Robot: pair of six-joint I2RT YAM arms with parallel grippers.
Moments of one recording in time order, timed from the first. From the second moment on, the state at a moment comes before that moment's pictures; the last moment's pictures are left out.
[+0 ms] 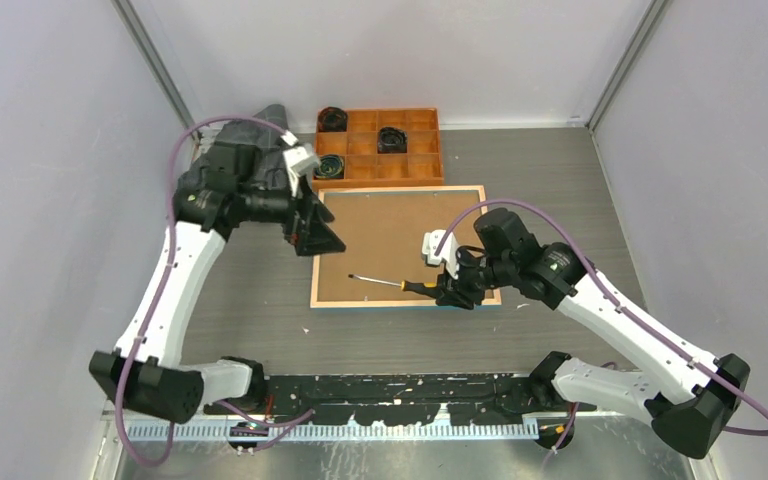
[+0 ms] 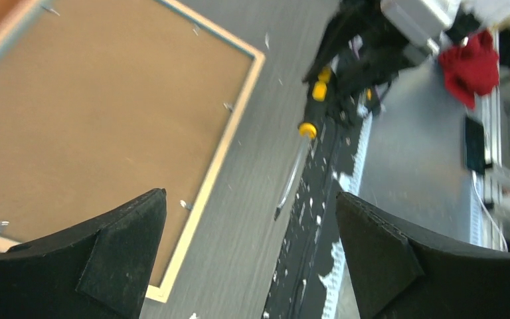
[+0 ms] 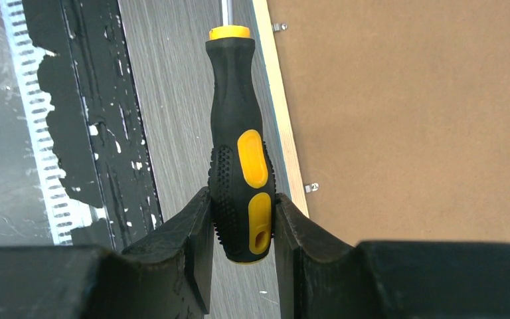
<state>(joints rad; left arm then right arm) -0.20 1.21 1.40 -0.90 1.04 0.24 0.72 1.02 1.01 -0.79 -0.46 -0.47</state>
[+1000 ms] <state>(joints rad) -0.50 1.51 1.41 -1.10 1.03 0.52 0.62 1.02 0.96 -0.76 -0.61 -0.53</state>
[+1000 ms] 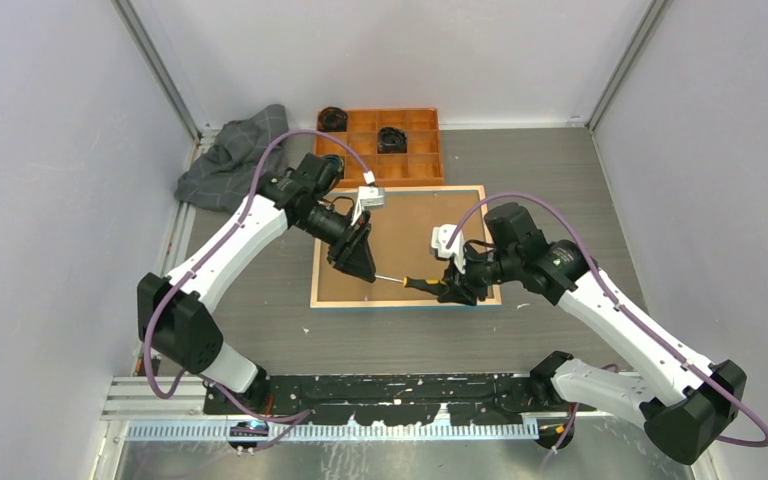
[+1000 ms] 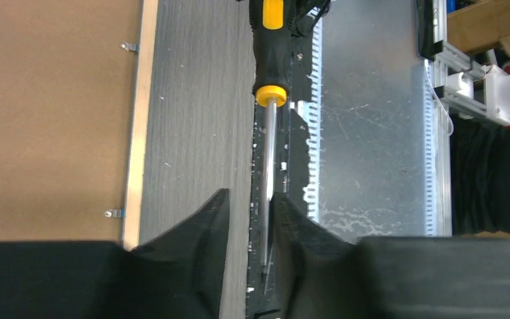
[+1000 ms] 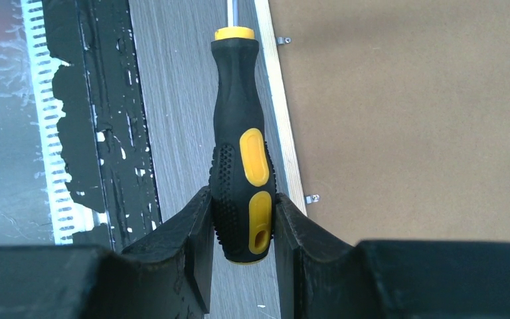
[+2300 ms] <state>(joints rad) -0.36 1.13 1.03 -0.35 1.06 -0.03 0.29 1.22 1.09 -0.12 -1.00 0.45</state>
